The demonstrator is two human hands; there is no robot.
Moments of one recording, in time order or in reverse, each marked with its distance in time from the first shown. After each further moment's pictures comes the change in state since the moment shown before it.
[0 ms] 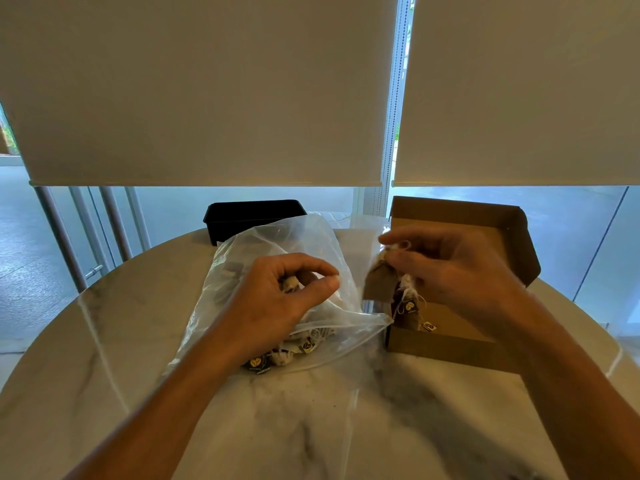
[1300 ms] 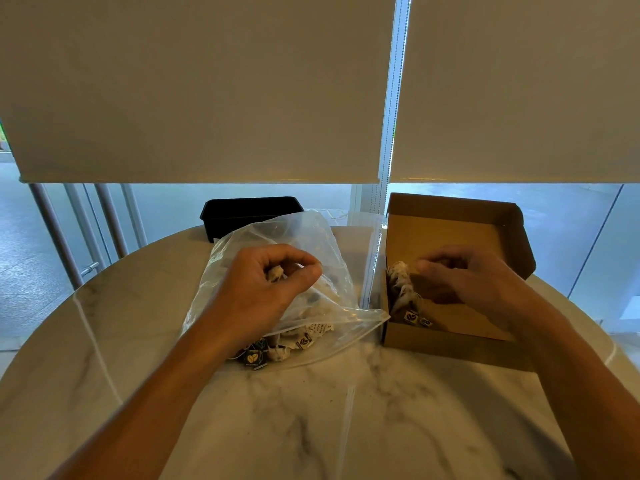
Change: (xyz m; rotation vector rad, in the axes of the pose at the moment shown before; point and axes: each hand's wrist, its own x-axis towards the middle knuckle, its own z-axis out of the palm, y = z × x) left_hand 0.005 -0.012 -0.007 -0.039 0.047 -0.034; right_hand 0.015 0.066 -0.032 -0.093 0.028 0.338
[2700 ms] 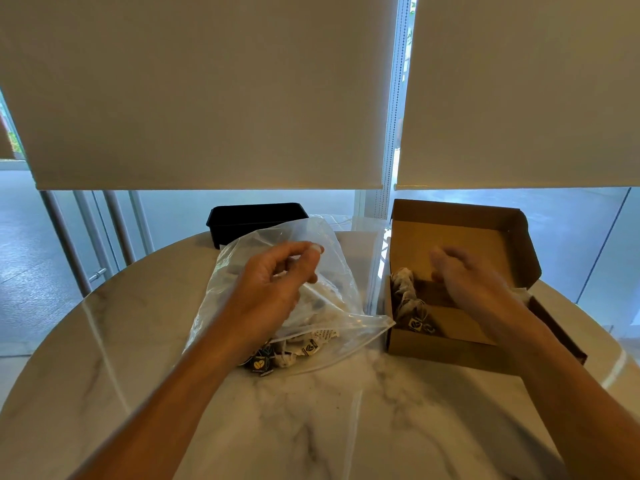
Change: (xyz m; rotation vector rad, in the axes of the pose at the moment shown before) left_hand -0.001 0.010 0.004 -0.178 -0.030 -0.118; right_hand 0.003 -0.004 0.020 0.030 0.171 0.137
